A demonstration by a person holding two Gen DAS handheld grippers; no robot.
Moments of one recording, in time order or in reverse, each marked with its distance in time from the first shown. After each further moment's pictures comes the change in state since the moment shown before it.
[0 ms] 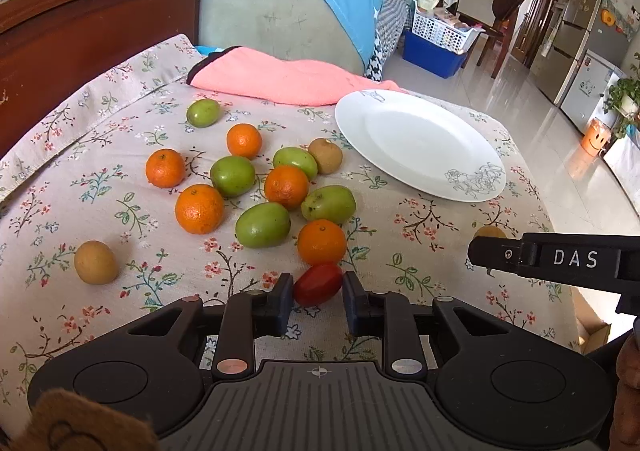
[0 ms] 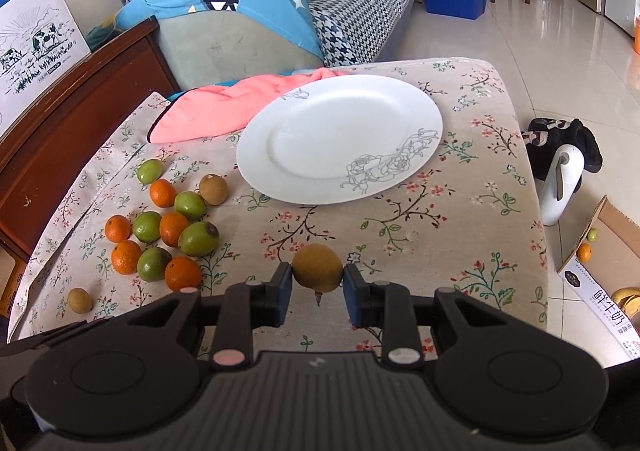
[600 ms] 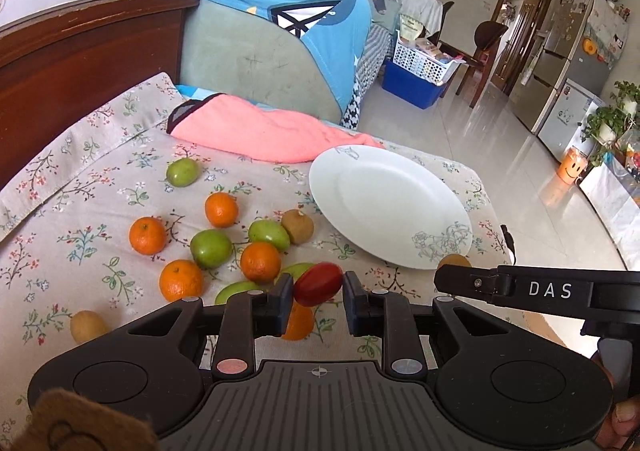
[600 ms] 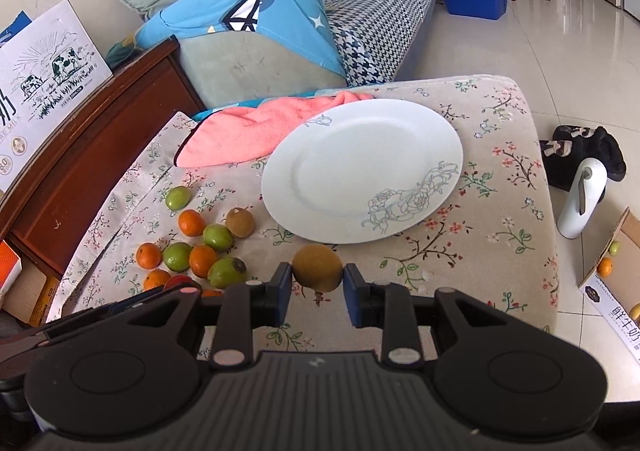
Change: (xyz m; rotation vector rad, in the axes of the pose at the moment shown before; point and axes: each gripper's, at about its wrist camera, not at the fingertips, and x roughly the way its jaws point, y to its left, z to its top) left arm -0.009 -0.002 0.044 -0.020 -0.063 -0.082; right arm -0.007 -0.004 0.036 0.009 0.005 0.112
